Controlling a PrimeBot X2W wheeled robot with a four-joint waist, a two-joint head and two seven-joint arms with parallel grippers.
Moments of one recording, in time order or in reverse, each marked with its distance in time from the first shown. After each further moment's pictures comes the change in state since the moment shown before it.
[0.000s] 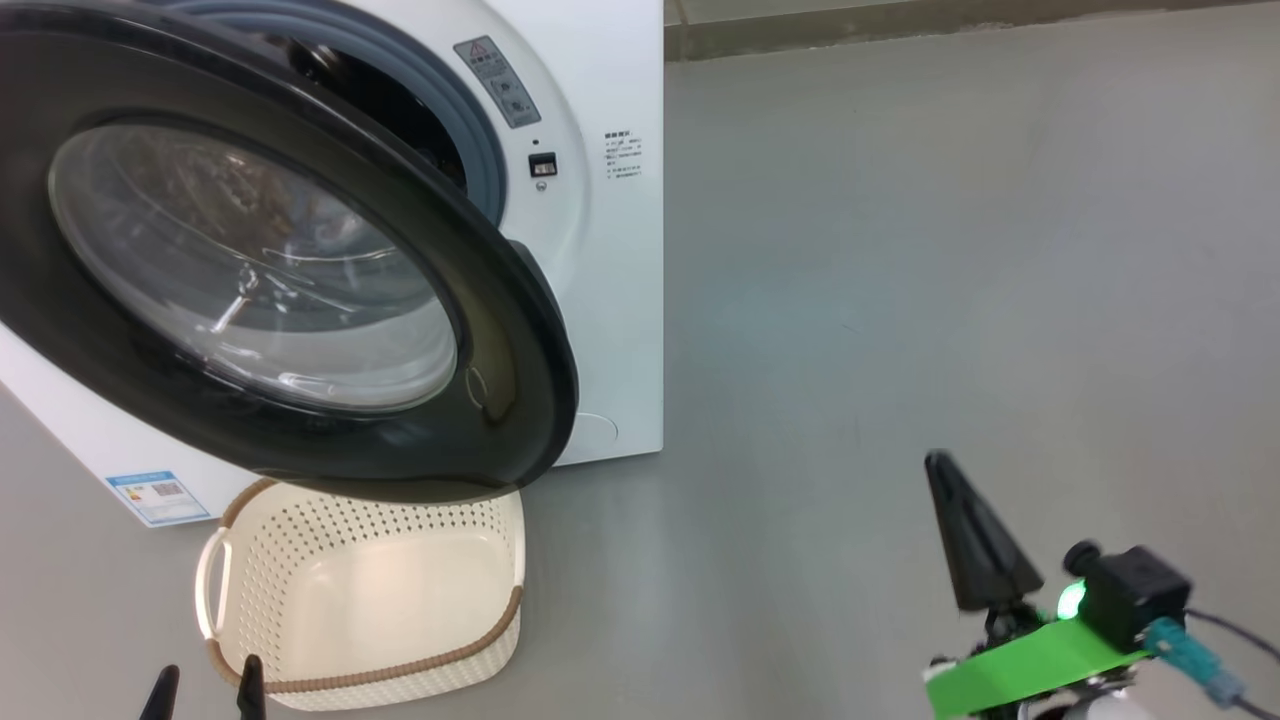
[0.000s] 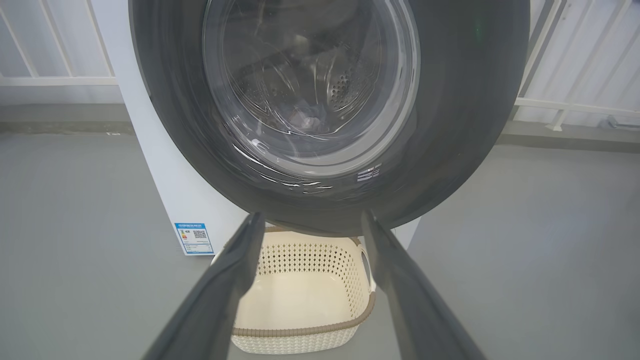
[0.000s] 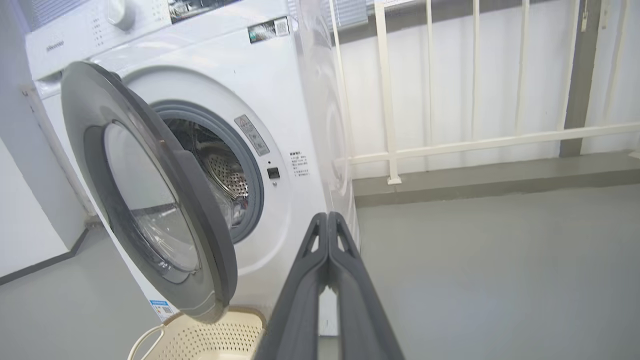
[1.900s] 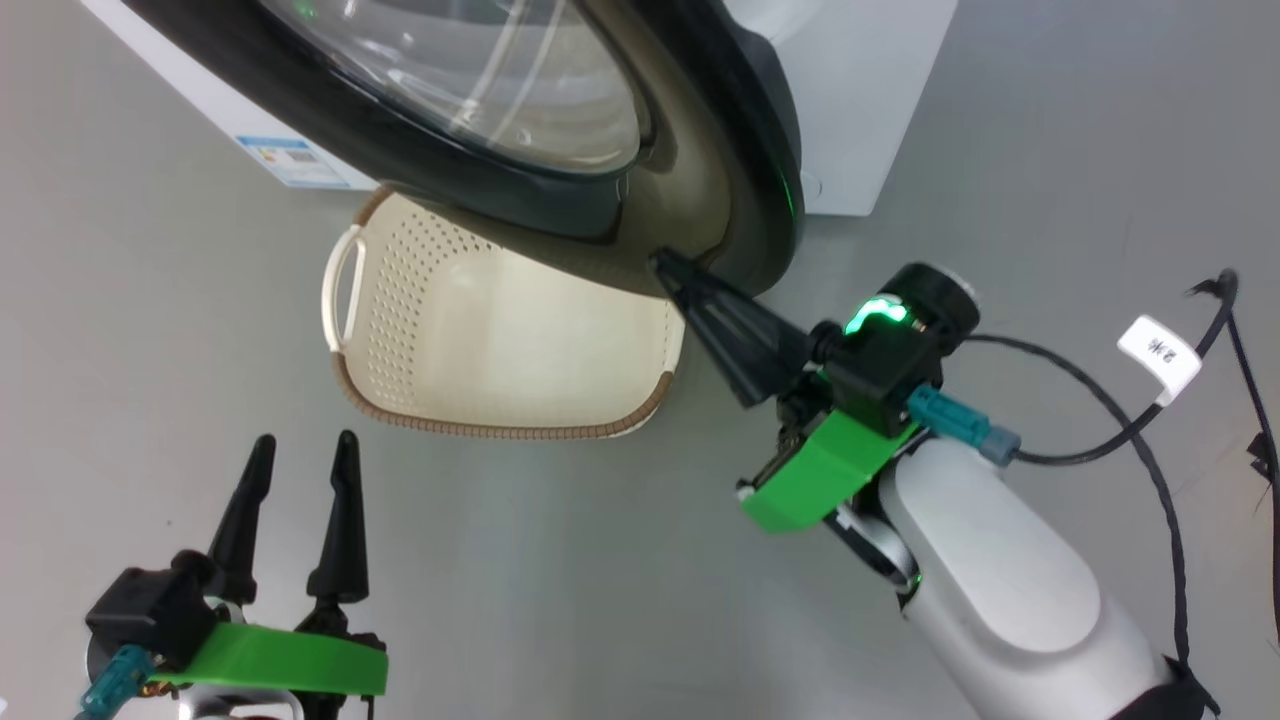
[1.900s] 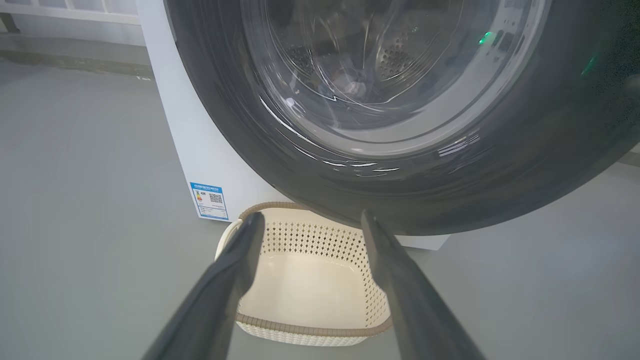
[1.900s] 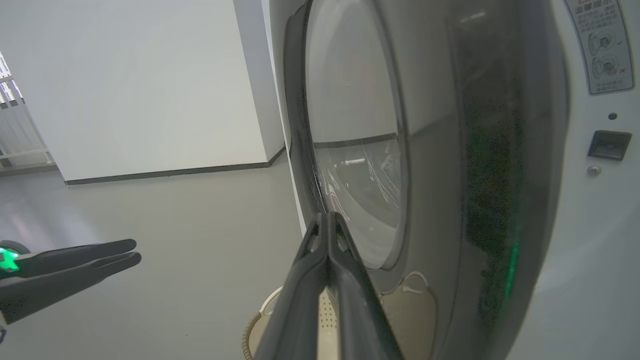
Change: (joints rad) left arm -0.304 -0.007 -0.212 -0.013 -0.127 0.000 0.000; right arm -0.574 -0.080 0.475 0.165 0.002 0.000 0.000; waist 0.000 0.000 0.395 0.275
